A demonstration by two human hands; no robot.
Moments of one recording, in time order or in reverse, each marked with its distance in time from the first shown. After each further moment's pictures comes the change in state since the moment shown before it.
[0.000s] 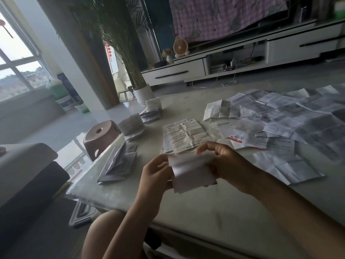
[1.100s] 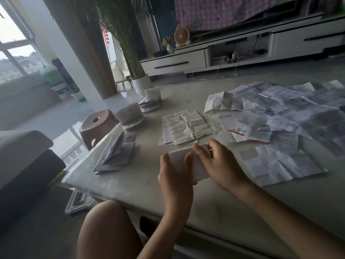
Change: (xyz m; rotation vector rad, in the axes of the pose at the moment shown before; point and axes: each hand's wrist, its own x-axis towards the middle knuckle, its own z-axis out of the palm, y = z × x) left_hand -0.007 -0.034 0.042 0.272 0.402 0.228; right_hand 0.009 0.029 0.019 -0.536 0.455 -0.181
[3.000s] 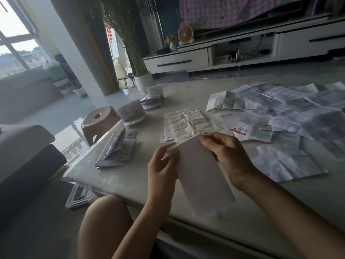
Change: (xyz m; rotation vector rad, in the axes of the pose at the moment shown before) left_hand 0.010 0.006 -0.027 -0.360 -0.224 -0.104; right_hand 0.003 -0.014 -0.012 0.556 -0.065 0.175
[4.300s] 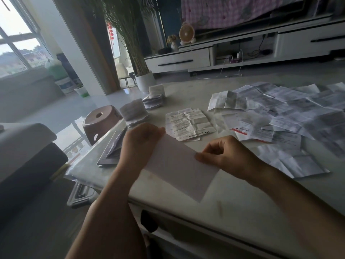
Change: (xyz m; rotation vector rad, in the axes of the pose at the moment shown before) left_hand 0.049 0.044 -0.034 0.564 0.043 0.196; right_hand -0.006 -0.014 -0.012 -0.465 -0.272 -0.015
